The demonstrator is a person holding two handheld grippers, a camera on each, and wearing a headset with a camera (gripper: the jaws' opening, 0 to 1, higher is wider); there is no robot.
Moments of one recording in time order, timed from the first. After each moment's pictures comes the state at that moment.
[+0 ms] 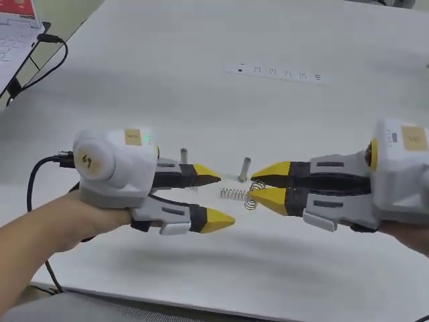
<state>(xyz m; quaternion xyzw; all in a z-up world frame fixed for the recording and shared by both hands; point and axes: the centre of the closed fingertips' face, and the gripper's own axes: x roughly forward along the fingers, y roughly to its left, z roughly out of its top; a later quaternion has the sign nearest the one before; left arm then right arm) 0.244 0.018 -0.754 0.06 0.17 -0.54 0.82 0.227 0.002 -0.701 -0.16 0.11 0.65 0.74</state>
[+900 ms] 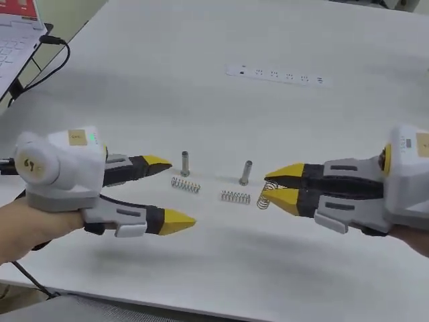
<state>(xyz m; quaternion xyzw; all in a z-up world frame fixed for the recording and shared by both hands) 0.250 0.082 -0.763 0.05 0.19 -0.46 0.86 0.240 -0.014 -0.706 -0.17 0.12 0.62 0.76</state>
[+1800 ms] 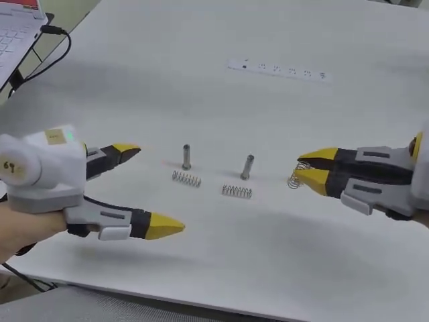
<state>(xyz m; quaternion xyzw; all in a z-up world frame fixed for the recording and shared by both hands) 0.255 0.109 -0.772 0.02 0.19 -0.41 0.89 0.283 -0.057 -0.711 -0.19 0.13 0.55 0.80</state>
